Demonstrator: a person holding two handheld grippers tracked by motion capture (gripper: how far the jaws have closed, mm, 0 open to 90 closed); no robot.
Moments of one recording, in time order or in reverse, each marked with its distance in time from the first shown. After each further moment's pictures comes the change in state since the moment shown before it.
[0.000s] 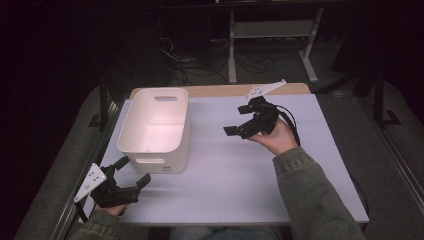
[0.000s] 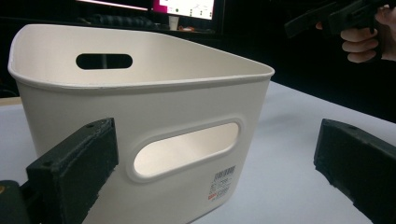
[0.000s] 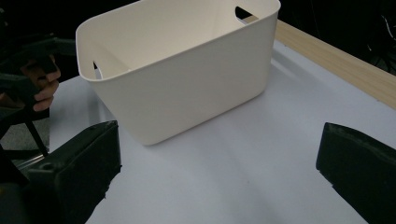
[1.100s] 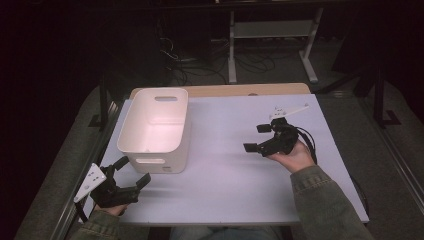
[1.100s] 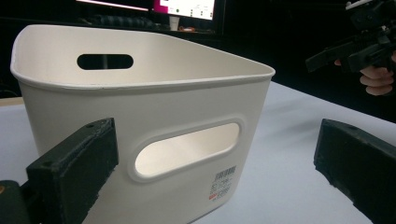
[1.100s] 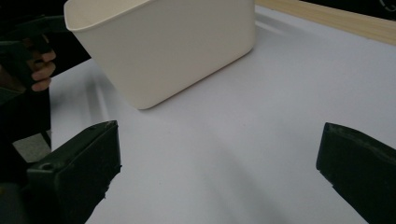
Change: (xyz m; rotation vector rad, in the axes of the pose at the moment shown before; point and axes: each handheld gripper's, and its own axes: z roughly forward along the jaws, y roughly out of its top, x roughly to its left) left arm 0.000 0.000 0.000 0.002 0.004 0.002; right arm -0.012 -0.074 -0.023 -0.032 -0.006 0.112
